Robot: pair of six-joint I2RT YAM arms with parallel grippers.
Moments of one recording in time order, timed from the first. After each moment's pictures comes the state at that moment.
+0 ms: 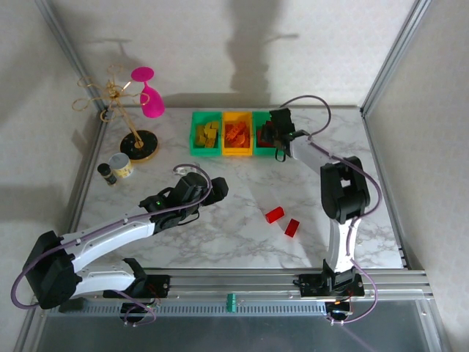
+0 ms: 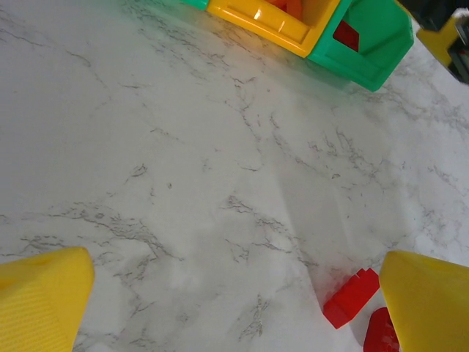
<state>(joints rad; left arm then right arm) -0.79 1.18 0.77 -0.28 -0.28 -0.97 0.40 1.95 1.44 -0.25 0.18 0.41</state>
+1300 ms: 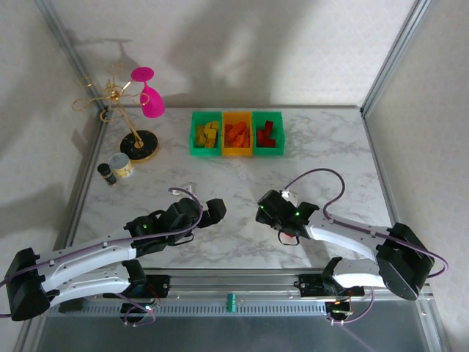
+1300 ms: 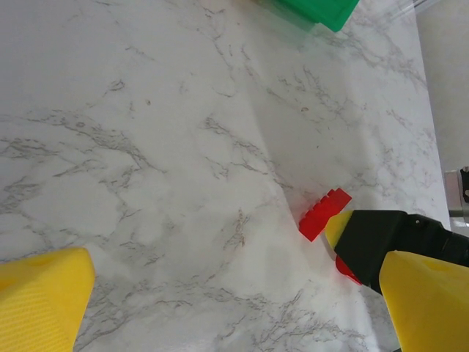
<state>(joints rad) -0.98 0.94 0.61 -0.33 -0.33 -1.08 0.90 1.26 0.66 -0.54 0.27 1.12</state>
